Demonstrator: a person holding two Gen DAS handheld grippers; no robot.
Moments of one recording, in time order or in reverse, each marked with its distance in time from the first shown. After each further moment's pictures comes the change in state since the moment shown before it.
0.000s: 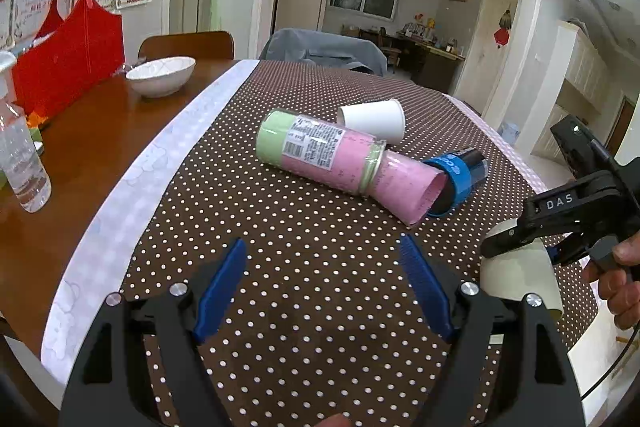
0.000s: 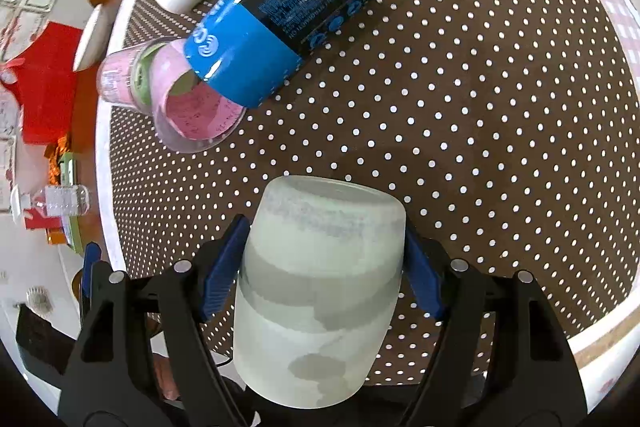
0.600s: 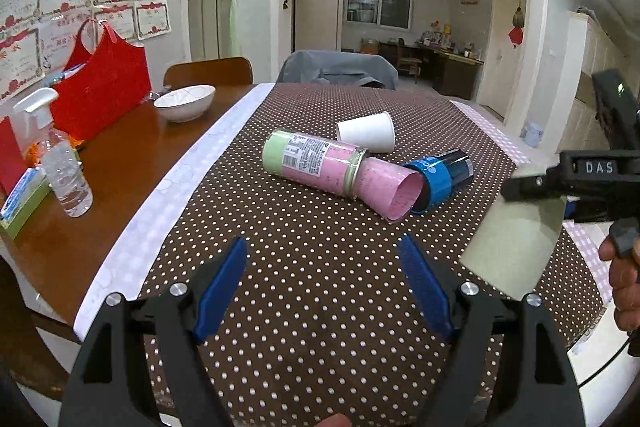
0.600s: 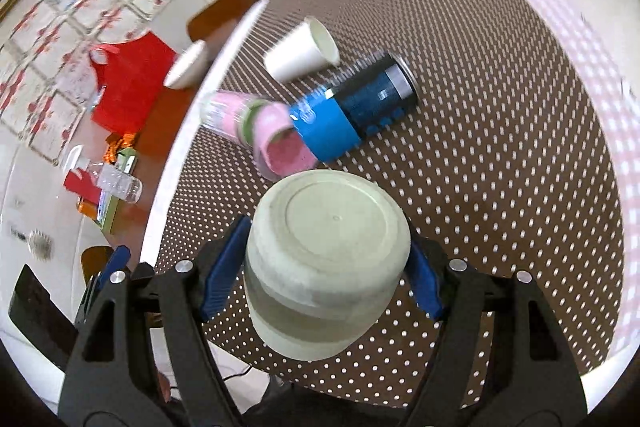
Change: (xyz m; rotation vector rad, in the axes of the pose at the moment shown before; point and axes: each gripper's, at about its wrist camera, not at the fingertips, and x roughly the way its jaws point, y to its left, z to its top) left arm -0.052 -0.049 -0.014 0.036 -0.064 0.134; right arm -0.073 -0.004 -0.048 -0.272 -0.382 0.151
